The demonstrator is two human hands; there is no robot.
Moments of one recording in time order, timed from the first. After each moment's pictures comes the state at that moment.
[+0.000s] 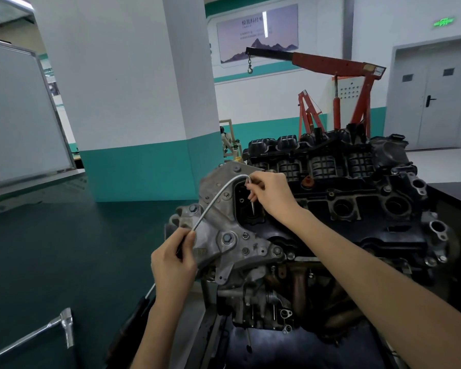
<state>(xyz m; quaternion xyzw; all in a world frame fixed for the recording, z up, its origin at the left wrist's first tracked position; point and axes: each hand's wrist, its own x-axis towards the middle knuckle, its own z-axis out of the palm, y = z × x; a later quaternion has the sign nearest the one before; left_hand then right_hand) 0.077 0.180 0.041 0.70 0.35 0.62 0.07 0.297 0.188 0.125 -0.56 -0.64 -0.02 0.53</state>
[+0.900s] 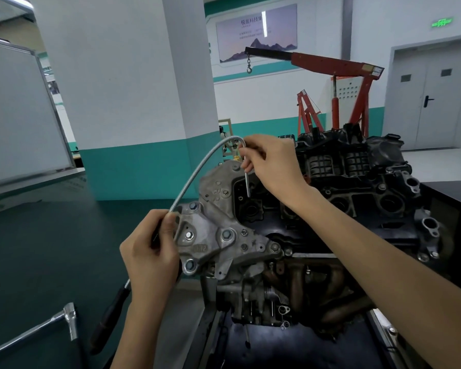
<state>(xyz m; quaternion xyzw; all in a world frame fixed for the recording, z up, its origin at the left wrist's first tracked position) 0.057 0.139 0.085 0.66 0.27 0.70 0.03 0.273 0.140 0.181 -0.44 -0.66 -0.12 0.60</state>
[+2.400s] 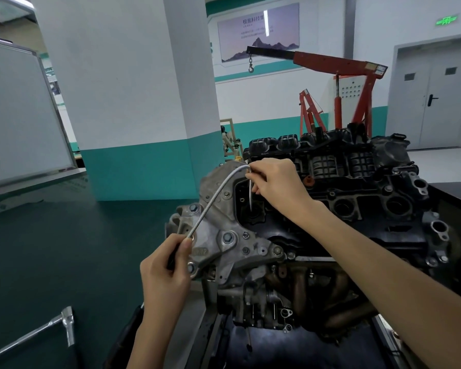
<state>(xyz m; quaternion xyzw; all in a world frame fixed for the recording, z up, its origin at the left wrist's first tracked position) 0.065 0.143 0.051 0.70 0.30 0.63 0.11 0.290 0.150 0.155 -0.51 -0.70 -0.20 0.47</state>
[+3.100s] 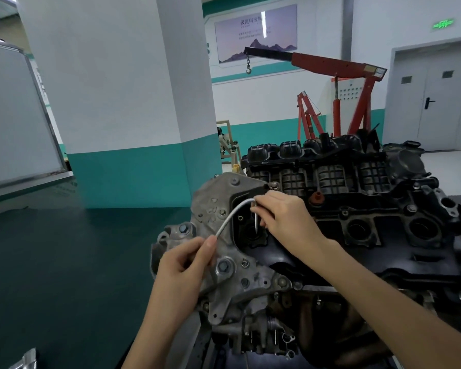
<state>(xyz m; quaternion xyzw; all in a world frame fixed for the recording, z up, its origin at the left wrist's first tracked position) 0.102 0.171 0.089 0.73 0.29 0.53 0.32 0.311 0.176 0.120 -0.48 -0.72 -0.22 0.46</state>
